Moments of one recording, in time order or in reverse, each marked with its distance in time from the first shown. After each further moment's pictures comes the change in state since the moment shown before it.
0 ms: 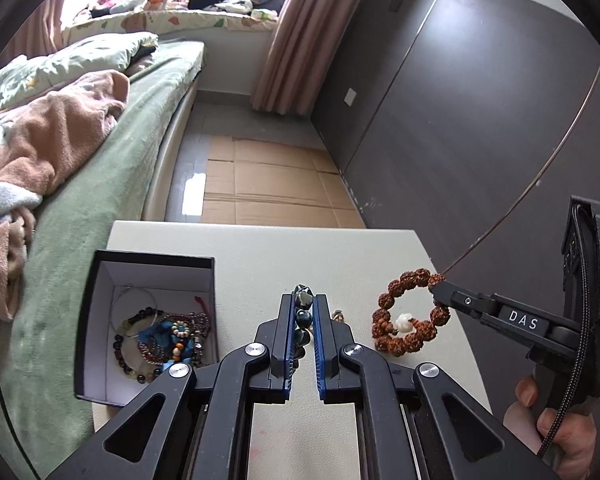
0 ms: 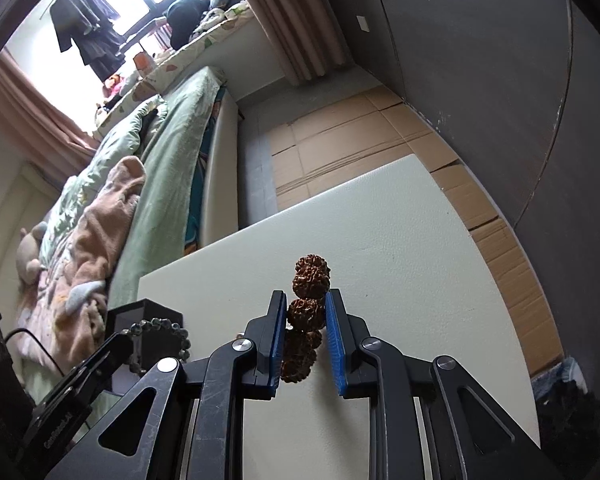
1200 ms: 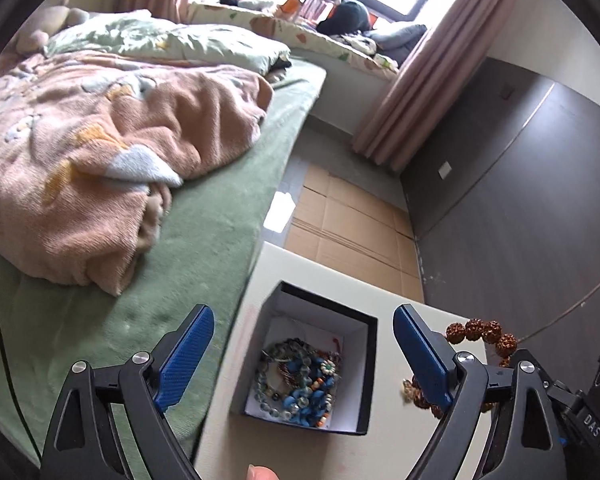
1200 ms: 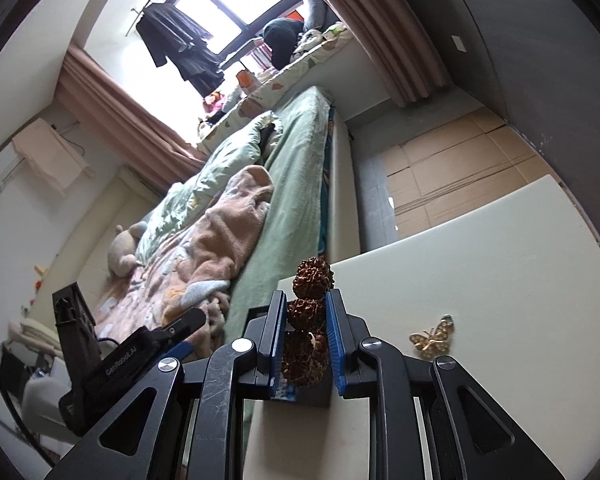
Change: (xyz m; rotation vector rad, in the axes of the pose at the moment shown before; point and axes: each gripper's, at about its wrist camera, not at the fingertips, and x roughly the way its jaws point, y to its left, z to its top) left arm -0.058 0.109 0.011 -0.337 -0.135 0.204; right arm -0.011 0.096 -0.023 -0.075 -0.093 0.386
